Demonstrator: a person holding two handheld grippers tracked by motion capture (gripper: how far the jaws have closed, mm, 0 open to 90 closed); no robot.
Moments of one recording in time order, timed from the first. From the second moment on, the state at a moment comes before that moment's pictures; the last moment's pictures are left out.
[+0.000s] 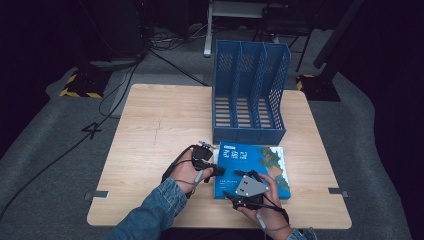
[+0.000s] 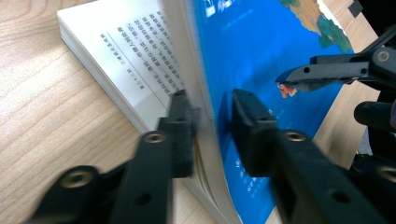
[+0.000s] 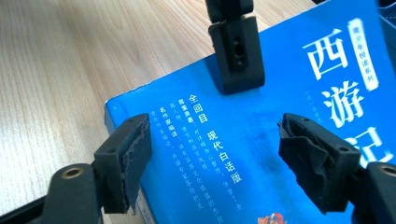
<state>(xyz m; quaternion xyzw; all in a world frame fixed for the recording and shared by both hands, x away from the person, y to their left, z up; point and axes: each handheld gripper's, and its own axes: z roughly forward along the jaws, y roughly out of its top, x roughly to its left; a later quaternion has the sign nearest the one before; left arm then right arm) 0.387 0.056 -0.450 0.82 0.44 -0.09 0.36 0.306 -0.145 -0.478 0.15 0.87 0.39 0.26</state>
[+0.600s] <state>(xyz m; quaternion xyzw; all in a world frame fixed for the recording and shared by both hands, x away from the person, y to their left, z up) 0.405 0.046 -0.410 0.76 0.43 -0.23 0.43 0.287 -0.138 -0.481 0.10 0.83 0.35 0.43</state>
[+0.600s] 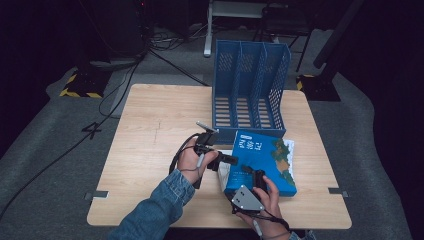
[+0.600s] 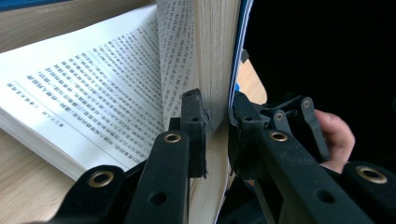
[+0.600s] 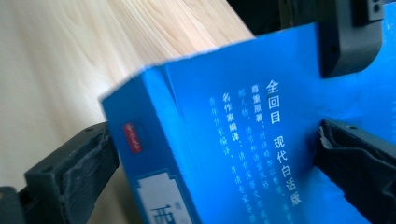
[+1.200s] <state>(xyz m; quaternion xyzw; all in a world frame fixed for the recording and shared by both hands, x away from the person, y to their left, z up) 0.407 0.049 -0.426 0.74 0.46 -0.23 0.44 0.311 -0.134 -0.501 0.09 0.82 0.29 0.49</state>
